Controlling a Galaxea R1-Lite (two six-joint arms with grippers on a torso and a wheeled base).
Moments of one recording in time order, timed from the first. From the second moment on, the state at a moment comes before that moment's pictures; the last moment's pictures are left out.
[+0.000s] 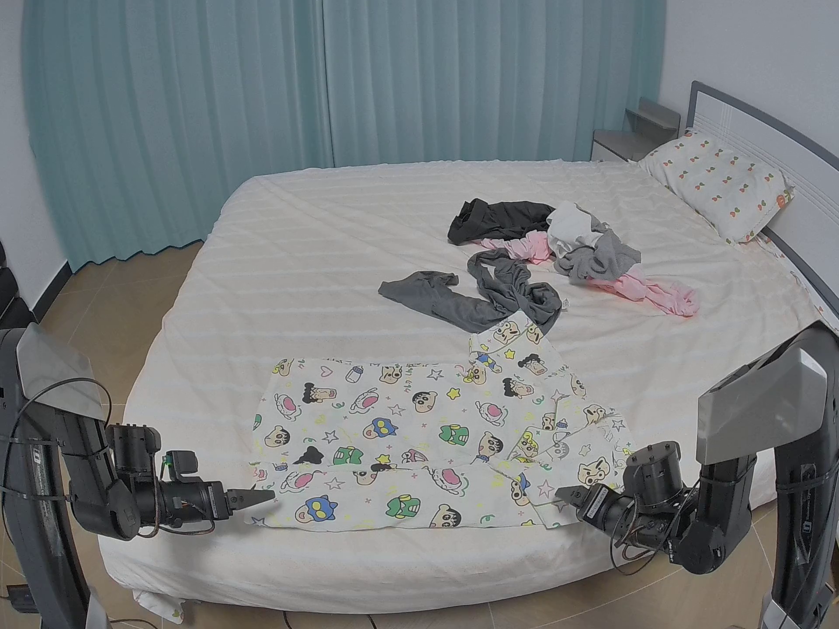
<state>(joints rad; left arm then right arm) 0.15 2.38 -0.34 -1.21 -0.74 -0.14 0.45 2.37 -0.27 -1.33 -0.10 0.94</state>
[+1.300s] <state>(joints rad) 0.15 2.38 -0.34 -1.21 -0.74 -0.14 0.43 2.12 -0.56 -0.93 -0.09 0.99</state>
